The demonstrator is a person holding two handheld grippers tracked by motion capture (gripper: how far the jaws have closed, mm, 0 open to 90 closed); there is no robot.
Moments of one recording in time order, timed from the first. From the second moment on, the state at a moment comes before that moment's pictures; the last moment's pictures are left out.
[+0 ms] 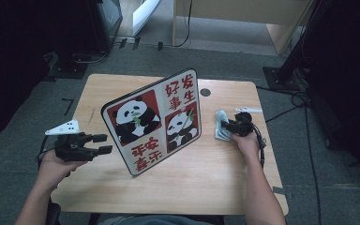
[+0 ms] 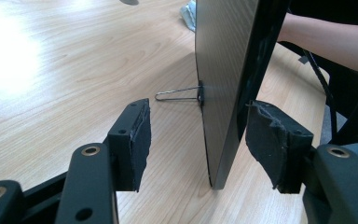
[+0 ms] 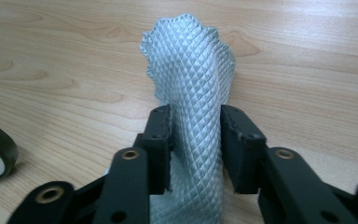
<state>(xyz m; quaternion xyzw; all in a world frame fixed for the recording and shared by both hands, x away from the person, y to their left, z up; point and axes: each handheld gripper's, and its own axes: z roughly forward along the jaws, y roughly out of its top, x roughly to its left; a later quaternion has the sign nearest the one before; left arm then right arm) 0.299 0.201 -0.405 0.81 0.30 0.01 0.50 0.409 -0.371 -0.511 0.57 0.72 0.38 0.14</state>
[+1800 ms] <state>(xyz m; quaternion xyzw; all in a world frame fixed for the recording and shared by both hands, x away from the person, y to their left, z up) 0.366 0.186 -0.449 0.81 0.36 0.08 0.45 0.315 -0.353 -0.487 0.51 0.75 0.40 0.16</state>
